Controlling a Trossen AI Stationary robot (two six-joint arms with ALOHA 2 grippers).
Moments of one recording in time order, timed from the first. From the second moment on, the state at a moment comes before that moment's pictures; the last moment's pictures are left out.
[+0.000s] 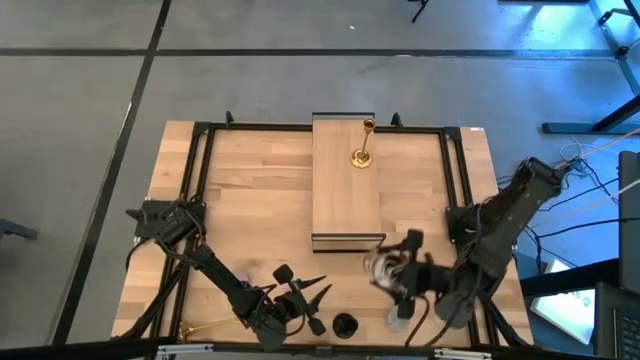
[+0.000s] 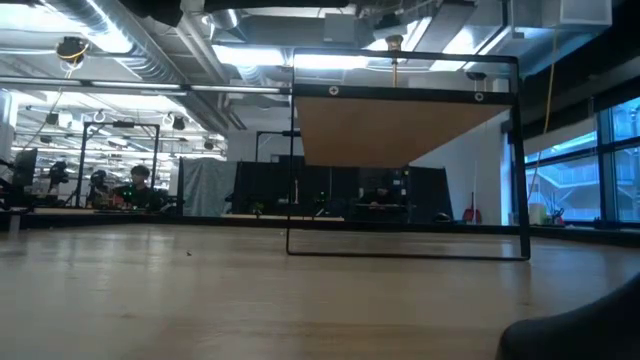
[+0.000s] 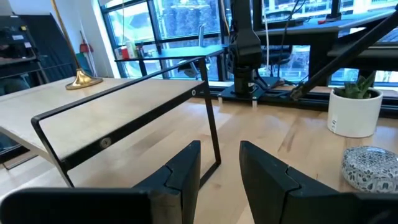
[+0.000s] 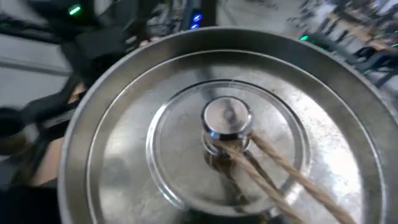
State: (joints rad) left arm -0.75 2.14 1.28 0.63 -1.38 -0.15; right arm 0.89 1.43 1.27 -0.56 1.01 0.34
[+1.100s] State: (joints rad) left arm -0.79 1.58 0.86 0.63 -1.31 0.01; right arm 0.04 1.19 1.10 -0.38 0.11 0.04
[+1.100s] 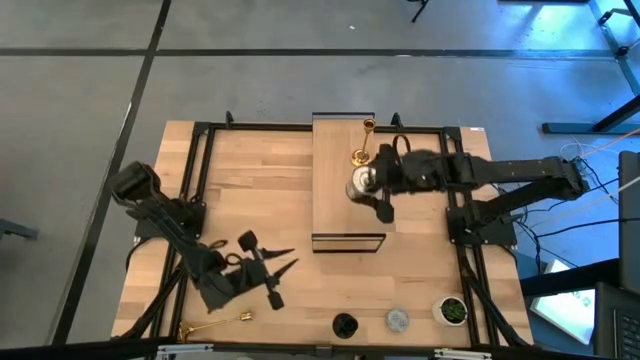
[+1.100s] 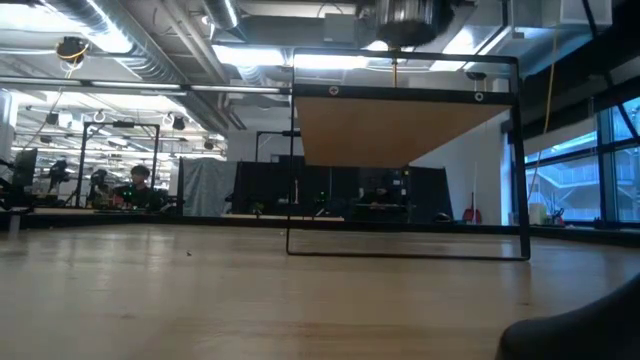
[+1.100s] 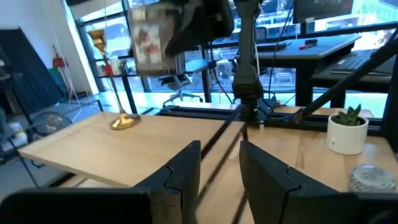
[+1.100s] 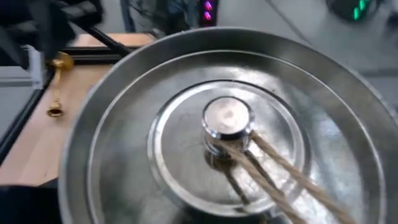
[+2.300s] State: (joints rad) left arm -0.70 1.25 0.59 0.62 -1.17 0.14; right arm -0.14 1.19 0.64 0.12 0.12 0.15
